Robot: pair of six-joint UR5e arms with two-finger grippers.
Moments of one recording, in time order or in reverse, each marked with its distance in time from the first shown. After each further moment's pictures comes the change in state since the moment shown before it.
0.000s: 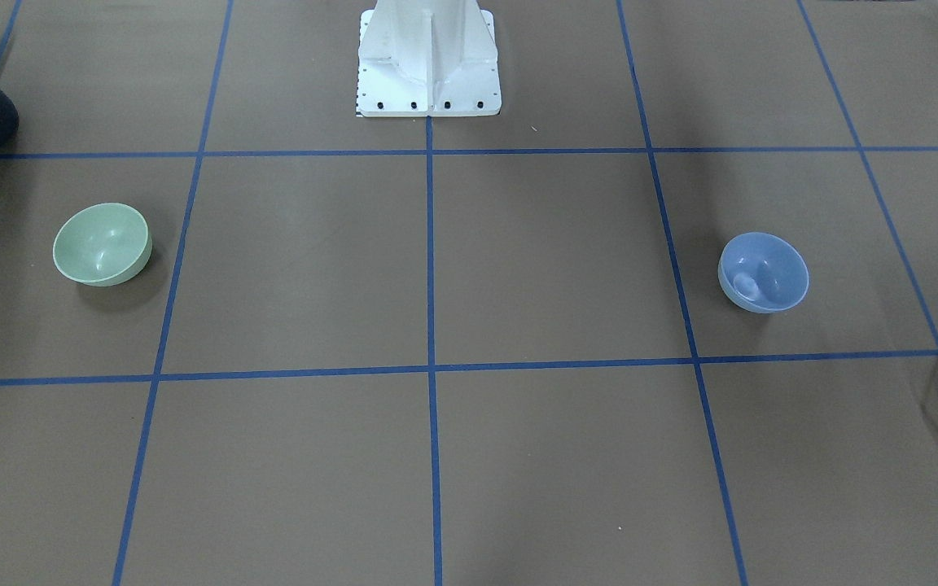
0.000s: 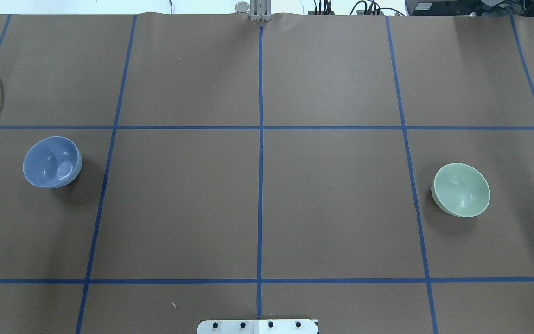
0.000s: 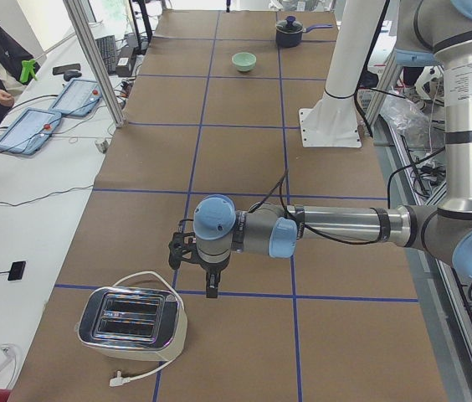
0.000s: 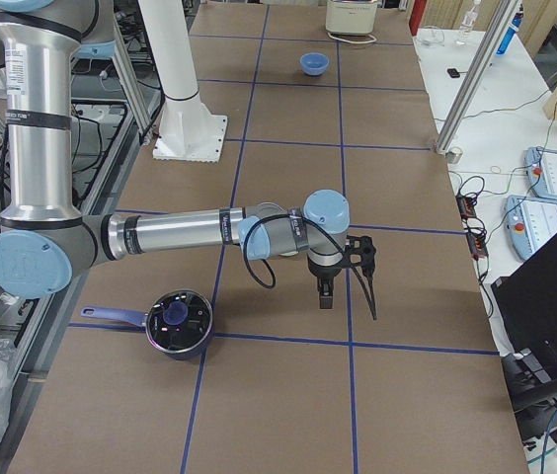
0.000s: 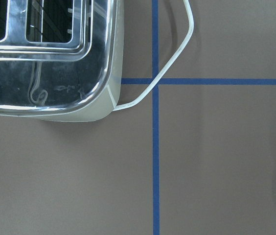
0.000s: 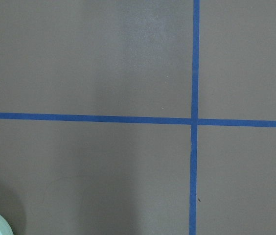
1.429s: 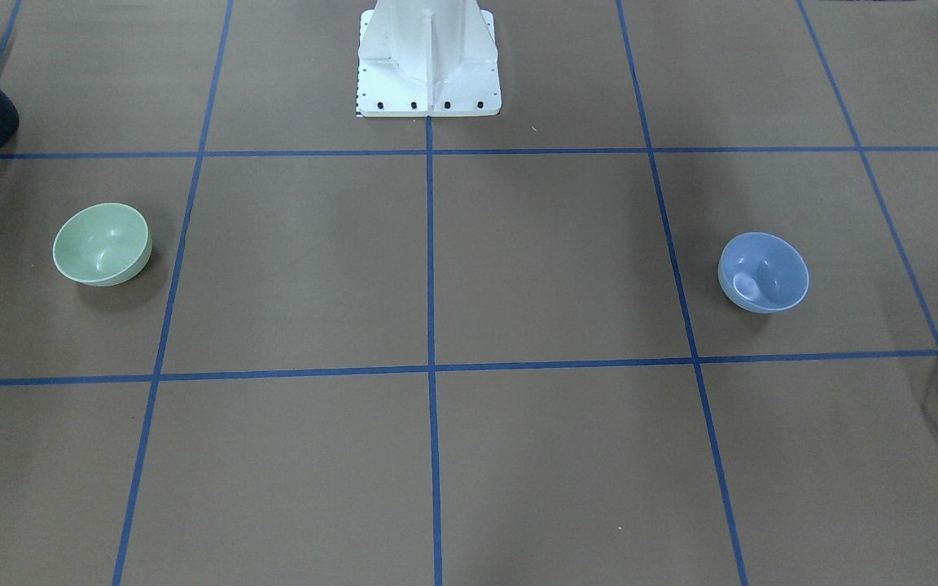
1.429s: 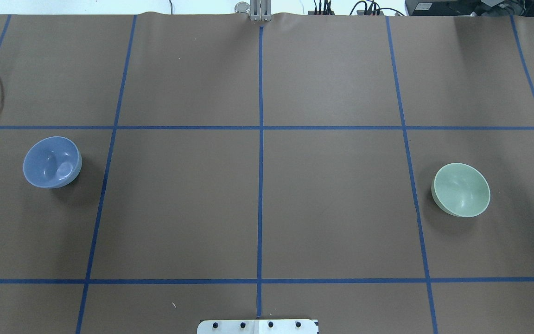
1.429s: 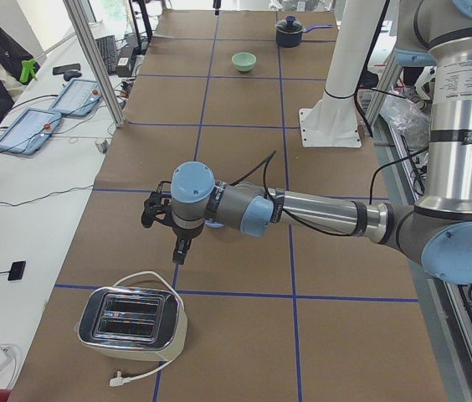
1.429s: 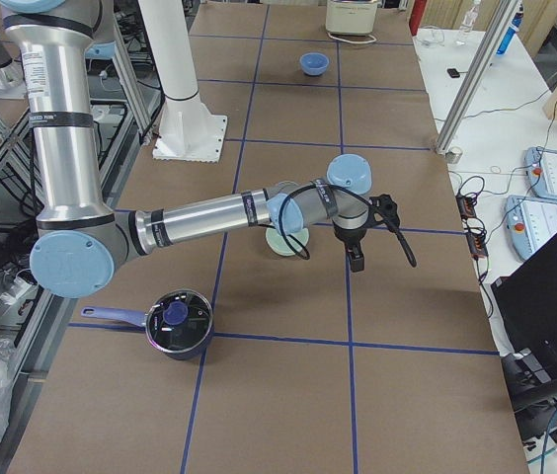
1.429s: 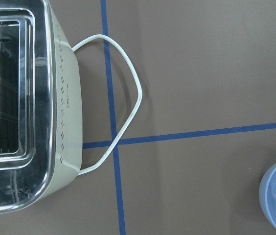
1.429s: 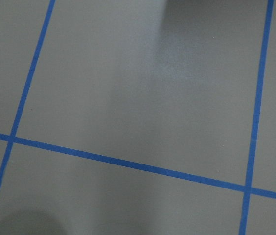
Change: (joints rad) left arm 0.022 -0.134 -0.005 -0.107 -0.034 -0.010; right arm -0.077 0.133 -0.009 0.076 -0.004 0.005
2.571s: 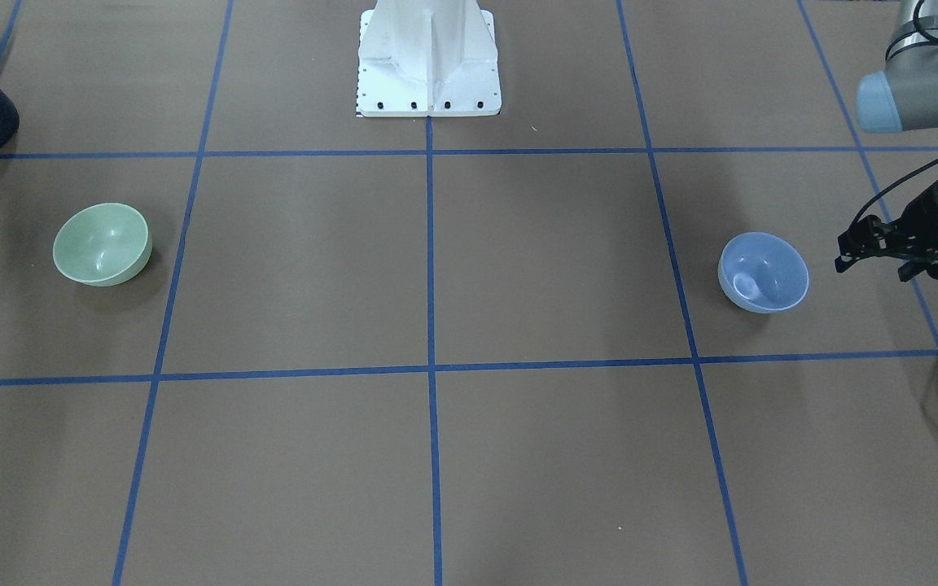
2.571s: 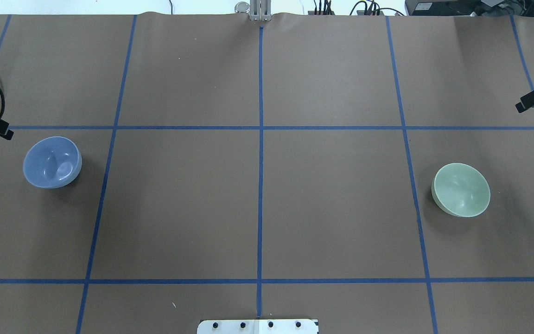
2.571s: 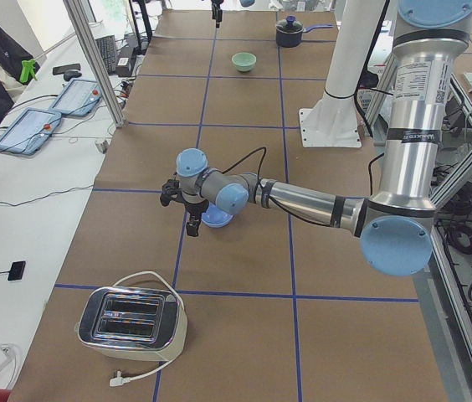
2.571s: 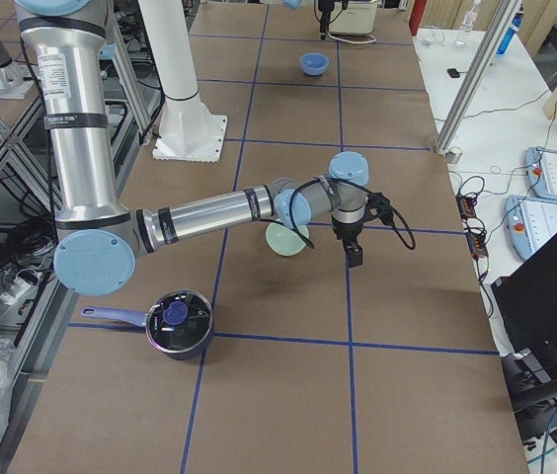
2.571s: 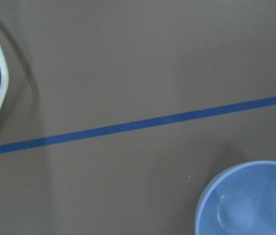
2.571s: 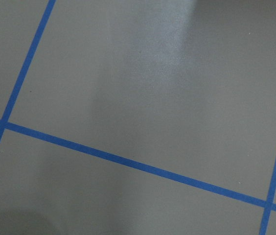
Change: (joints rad) left arm 0.403 -0.082 0.083 -0.106 0.158 -0.333; right arm -0.125 0.013 -0.010 0.000 -0.114 0.000
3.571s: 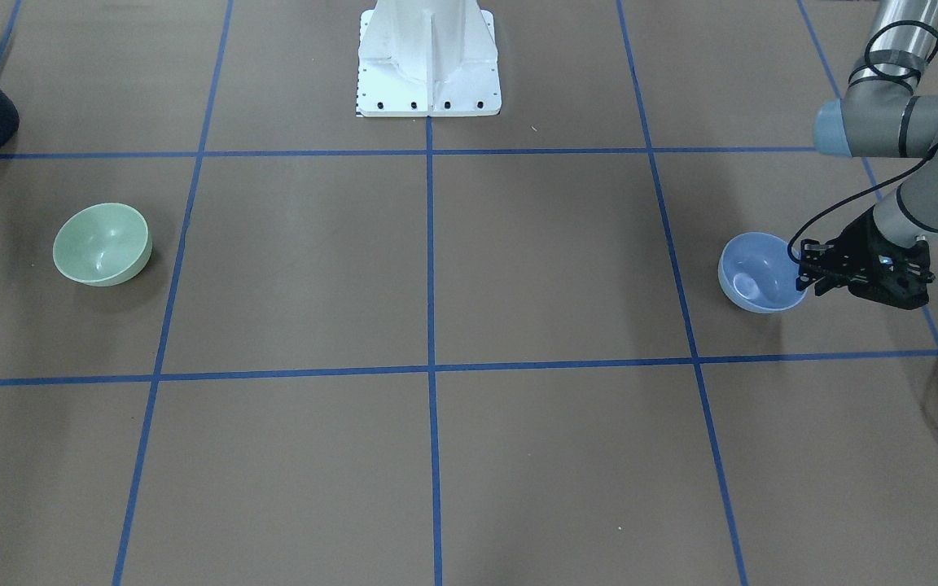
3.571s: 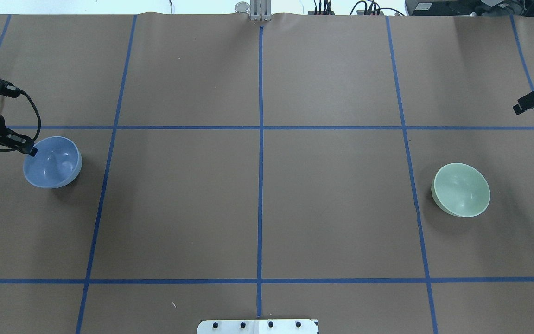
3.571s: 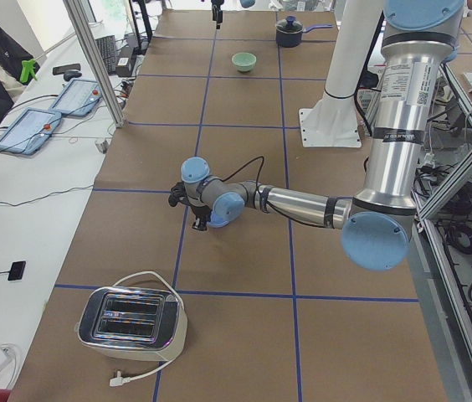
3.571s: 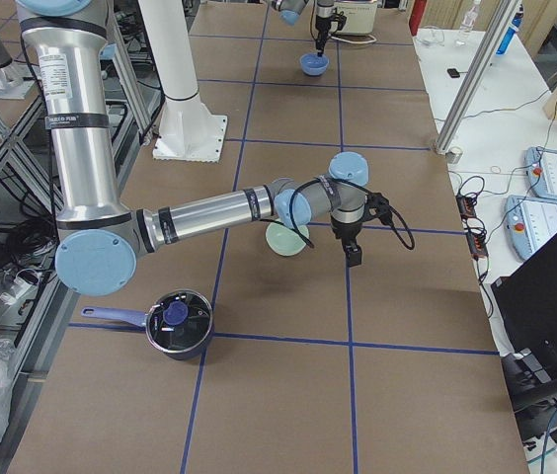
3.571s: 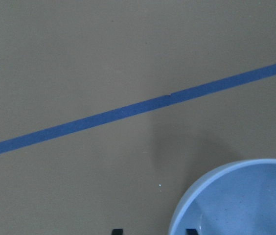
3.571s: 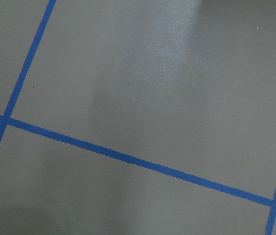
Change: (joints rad) left arm 0.109 -0.027 0.083 -0.114 0.003 -0.002; right arm -0.008 -0.001 -0.001 0.000 0.003 0.001
